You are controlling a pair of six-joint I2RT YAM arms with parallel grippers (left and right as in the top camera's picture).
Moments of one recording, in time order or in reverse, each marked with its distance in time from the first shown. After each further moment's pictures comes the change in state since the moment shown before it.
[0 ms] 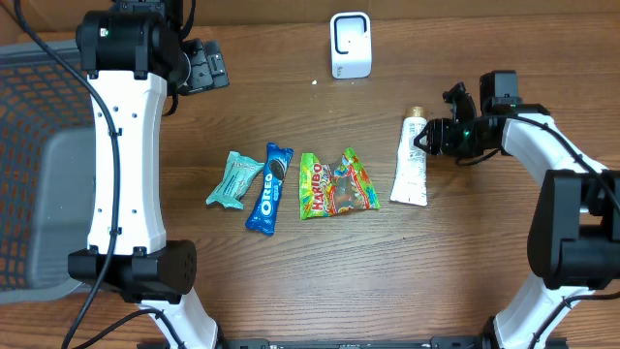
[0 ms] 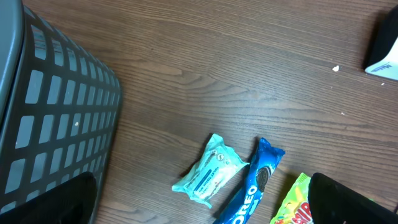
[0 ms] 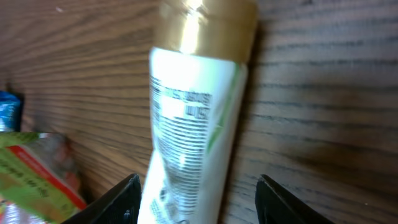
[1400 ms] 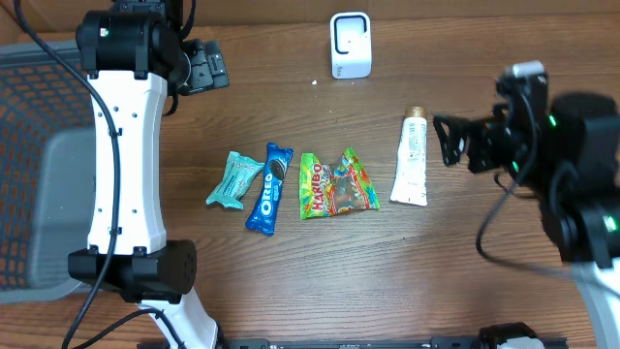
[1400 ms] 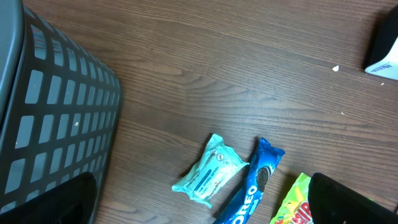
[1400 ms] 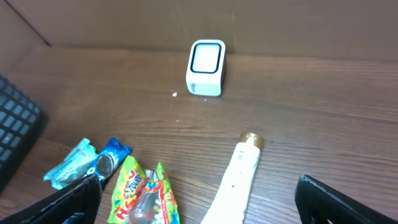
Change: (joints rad) left arm 0.000 0.000 0.000 0.000 0.000 0.000; right arm 0.169 -0.836 0.014 -0.163 0.272 0.076
